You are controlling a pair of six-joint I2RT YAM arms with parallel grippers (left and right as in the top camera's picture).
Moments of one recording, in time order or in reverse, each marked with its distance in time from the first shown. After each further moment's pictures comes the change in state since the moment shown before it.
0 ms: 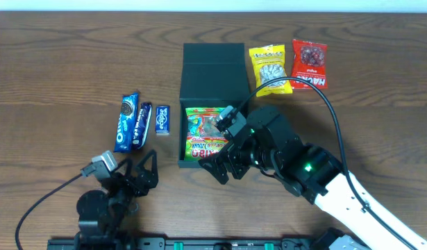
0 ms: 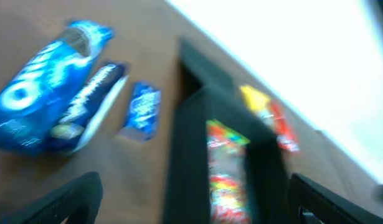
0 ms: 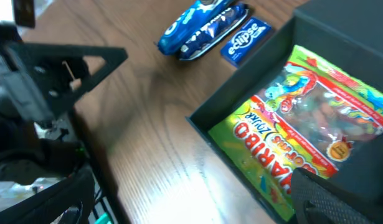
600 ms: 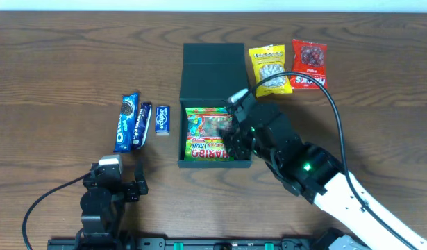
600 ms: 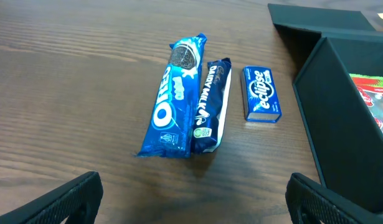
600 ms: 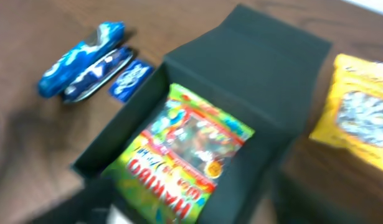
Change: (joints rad) left arm 0.000 0.000 0.008 -0.209 -0.344 0.611; right arm 0.000 0.002 0.000 0.073 0.405 -0.054
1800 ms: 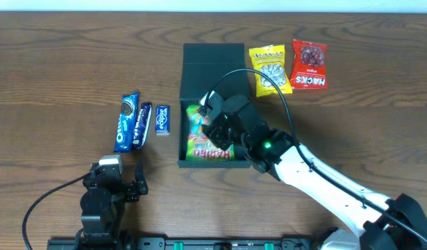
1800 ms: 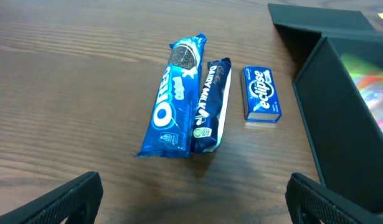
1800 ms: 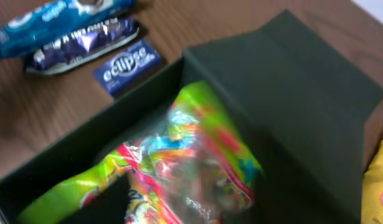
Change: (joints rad) left arm 0.000 0.000 0.000 0.000 0.000 0.000; right arm 0.000 0.304 -0.021 0.314 -0.032 -0.267
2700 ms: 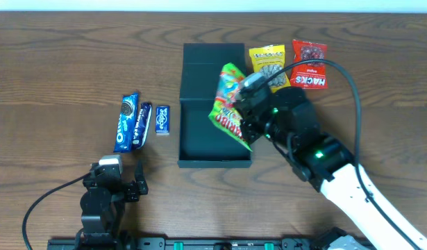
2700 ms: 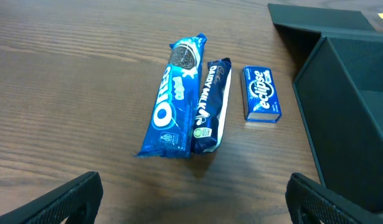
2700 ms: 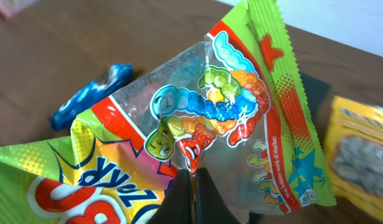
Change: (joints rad) left arm 0.000 0.000 0.000 0.000 0.000 0.000; right arm -0.161 -0.284 -0.005 -0.124 -0.161 0.160
